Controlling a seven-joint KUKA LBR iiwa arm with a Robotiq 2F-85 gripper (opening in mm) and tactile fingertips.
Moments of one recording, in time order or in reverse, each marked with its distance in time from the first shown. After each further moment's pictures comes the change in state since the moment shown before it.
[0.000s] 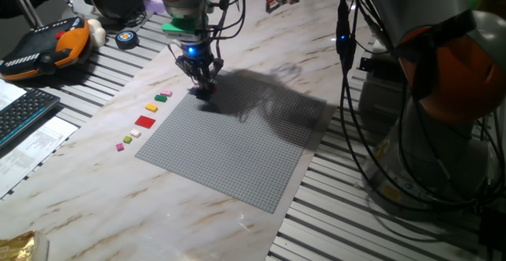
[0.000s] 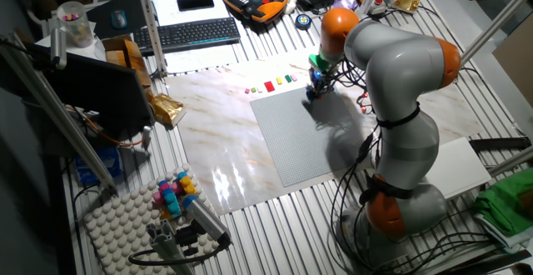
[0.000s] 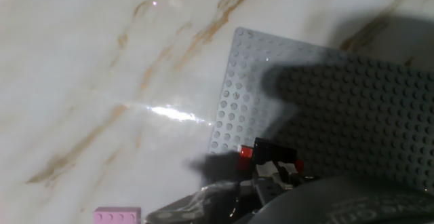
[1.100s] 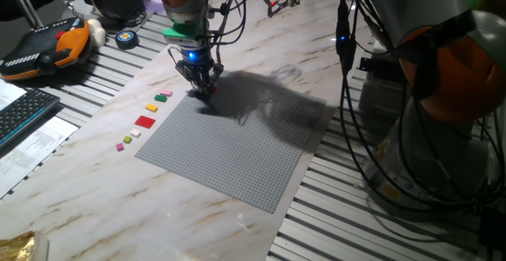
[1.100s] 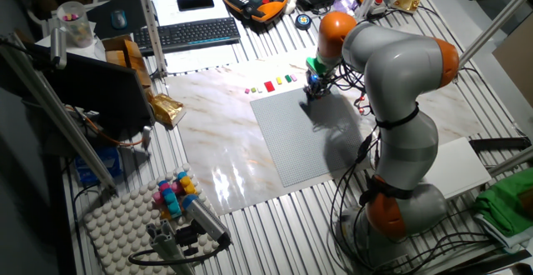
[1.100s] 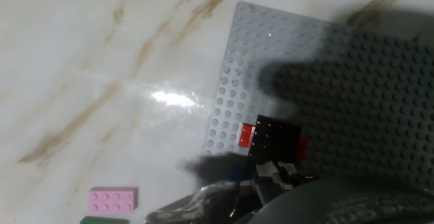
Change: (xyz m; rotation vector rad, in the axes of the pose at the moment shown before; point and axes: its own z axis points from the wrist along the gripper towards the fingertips) arm 0.022 0.002 0.013 -0.014 0.014 0.027
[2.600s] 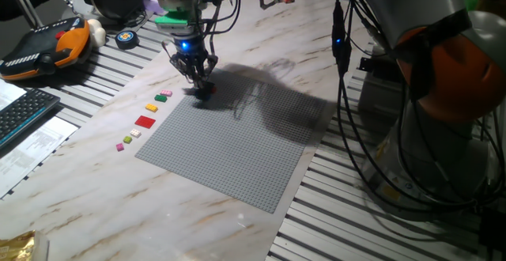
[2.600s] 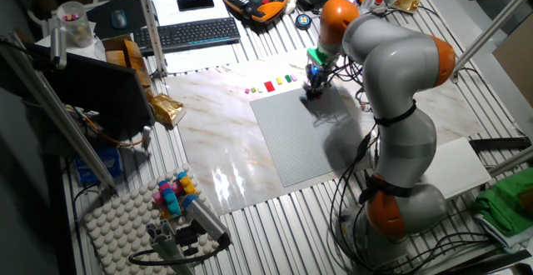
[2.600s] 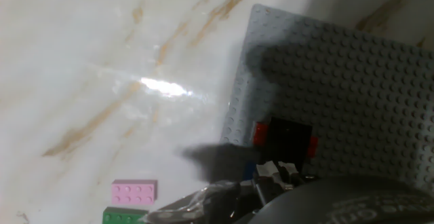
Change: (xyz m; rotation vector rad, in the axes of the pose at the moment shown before) arm -0.004 0.014 -0.020 0.049 0.029 -0.047
